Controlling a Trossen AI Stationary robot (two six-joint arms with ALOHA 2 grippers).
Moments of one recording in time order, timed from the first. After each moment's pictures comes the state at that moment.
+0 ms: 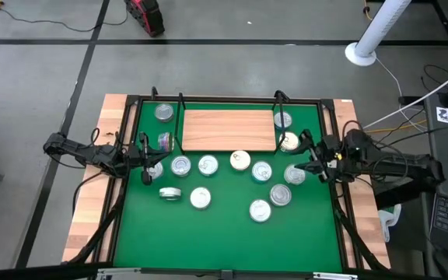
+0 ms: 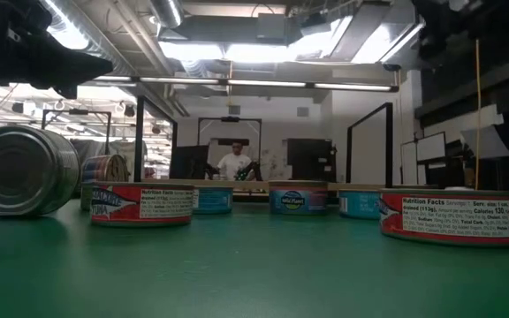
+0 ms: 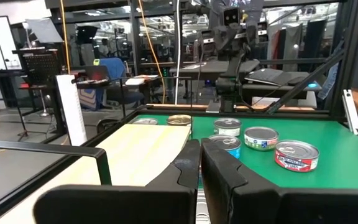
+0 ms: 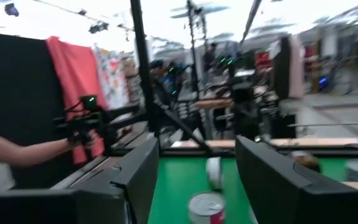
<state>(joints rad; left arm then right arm) -0.29 0.01 0.01 0.07 -0.54 0.06 -0.17 0.42 0.28 0.34 -0.49 0.21</state>
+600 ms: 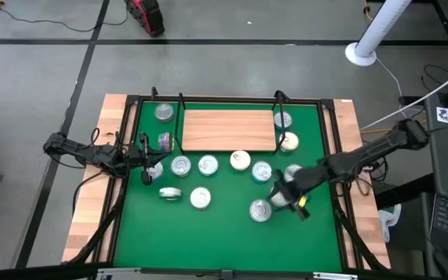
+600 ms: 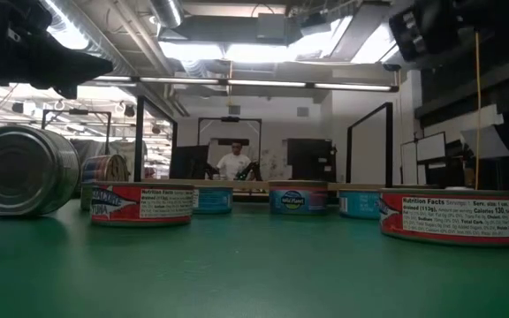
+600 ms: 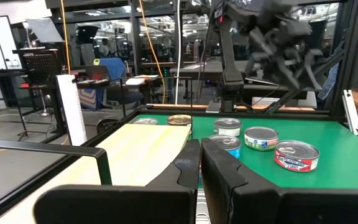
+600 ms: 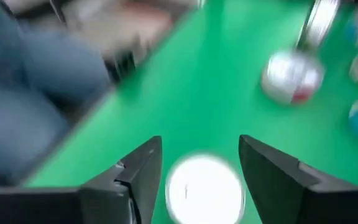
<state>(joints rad) -0.29 0.01 0.01 0.07 -0.54 0.06 0.41 1.13 0.71 -0.19 -0.13 -0.05</state>
